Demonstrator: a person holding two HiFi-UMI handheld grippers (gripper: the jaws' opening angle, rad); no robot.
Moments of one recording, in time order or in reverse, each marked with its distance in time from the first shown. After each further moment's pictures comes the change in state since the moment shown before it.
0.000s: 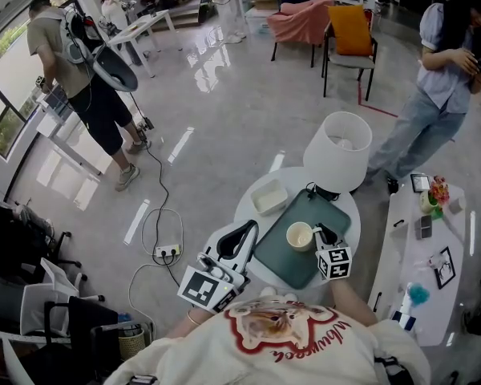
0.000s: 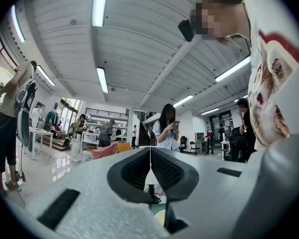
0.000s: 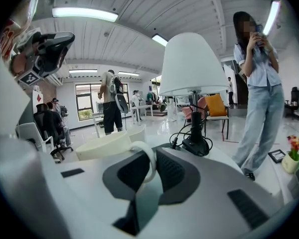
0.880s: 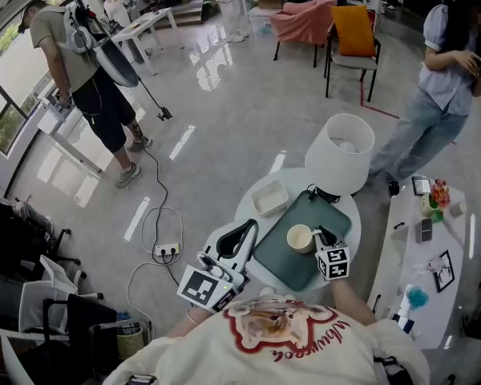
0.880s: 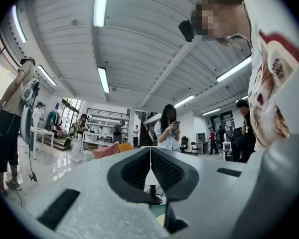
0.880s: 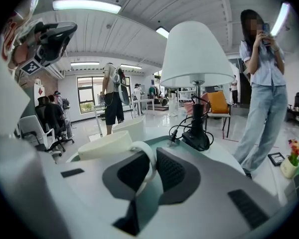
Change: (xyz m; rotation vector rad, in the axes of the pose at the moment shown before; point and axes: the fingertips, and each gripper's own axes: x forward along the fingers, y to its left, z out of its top) left arm 0.005 0.006 -0.001 0.002 0.007 0.009; right arm 0.010 -0.005 -0.019 -0.047 0.073 0.011
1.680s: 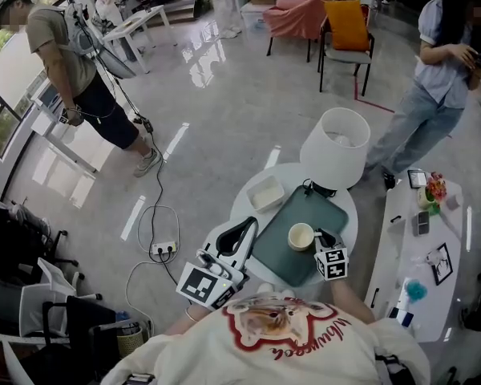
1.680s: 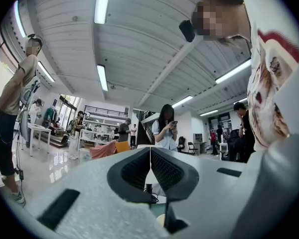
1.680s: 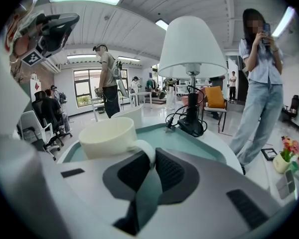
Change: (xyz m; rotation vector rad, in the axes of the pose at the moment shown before) left arm 0.006 -0.008 -0.005 -0.038 0.003 -0.031; right arm -0.013 -0.005 -0.034 -0.004 0.092 -0.038
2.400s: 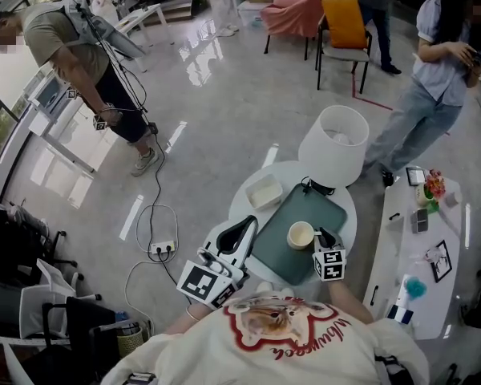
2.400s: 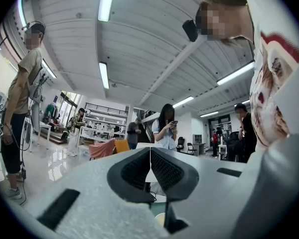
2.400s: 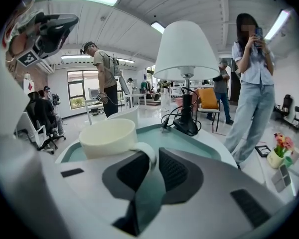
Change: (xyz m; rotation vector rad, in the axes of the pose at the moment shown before) left arm -0.002 0.008 -0.012 -0.006 0.004 0.004; right arm -0.006 -0.001 0.000 0.031 -0.021 -0.067
